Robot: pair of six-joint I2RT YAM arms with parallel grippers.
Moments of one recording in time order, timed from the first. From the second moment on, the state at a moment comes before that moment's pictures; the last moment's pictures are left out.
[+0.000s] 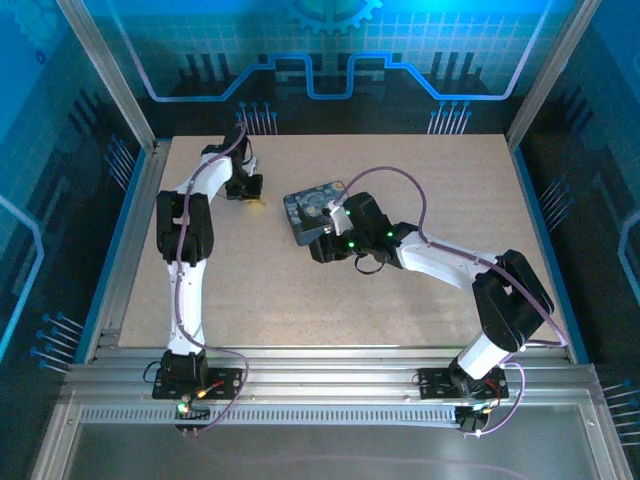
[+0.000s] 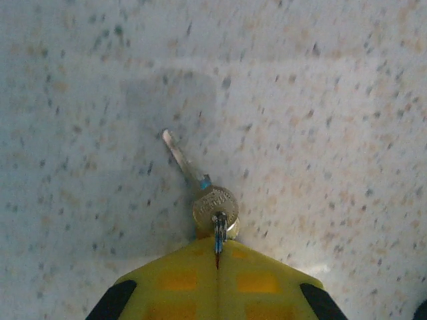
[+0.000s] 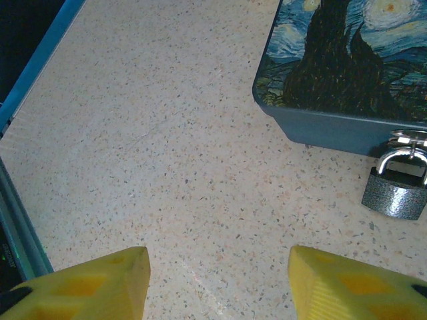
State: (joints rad) left arm -0.04 2.38 2.00 -0.91 0.14 -0.13; right arm 0.68 1.62 1.05 -0.20 -0.34 0.32
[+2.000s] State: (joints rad) left arm -0.94 2.08 1.57 -0.73 -0.01 -0.67; right arm 0.12 1.23 0.68 -0.51 -0.20 0.42
